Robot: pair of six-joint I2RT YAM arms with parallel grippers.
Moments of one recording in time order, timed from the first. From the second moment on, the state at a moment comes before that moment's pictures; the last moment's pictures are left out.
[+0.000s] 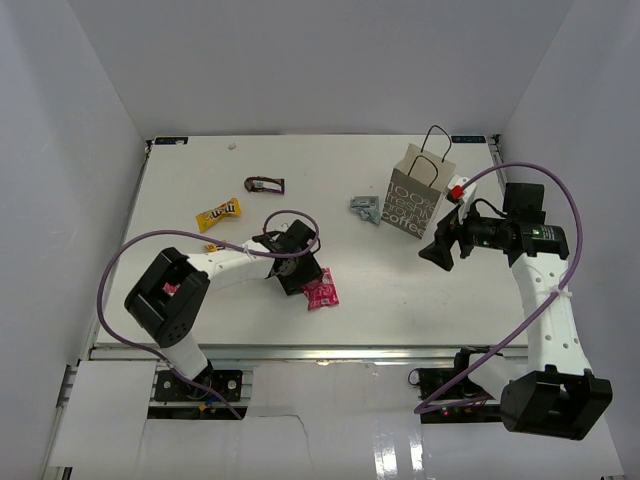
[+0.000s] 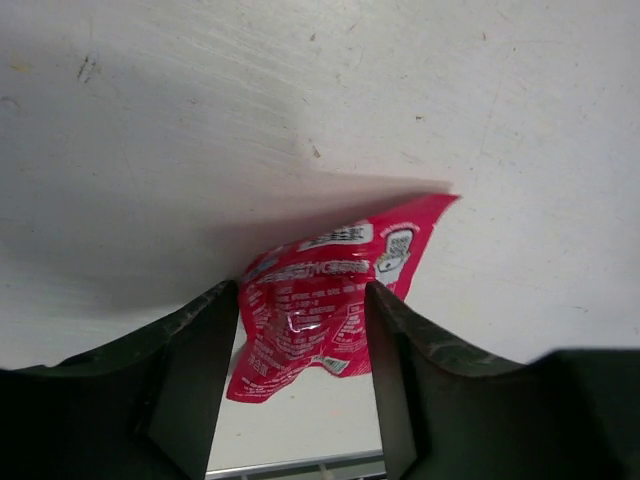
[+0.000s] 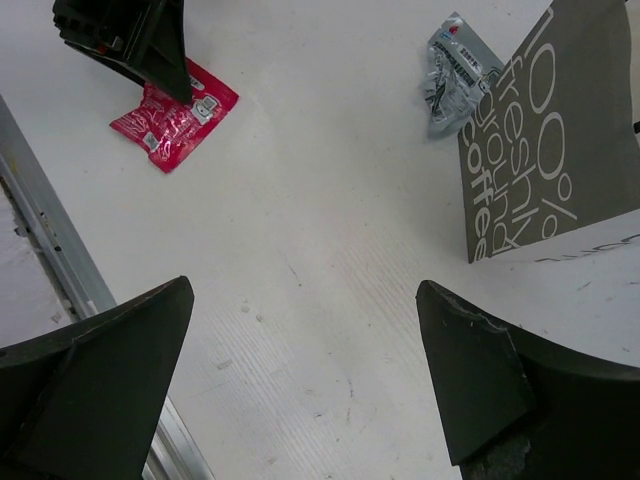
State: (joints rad) left arm -0.74 1.67 0.97 -0.45 -0.09 -1.18; right arm -0.08 1.06 1.08 -0.88 -0.90 -0.74
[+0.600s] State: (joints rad) left arm -0.74 1.68 0.94 -0.30 -0.04 -1.07; right arm -0.06 1.05 1.06 -1.08 -1.03 -0.95
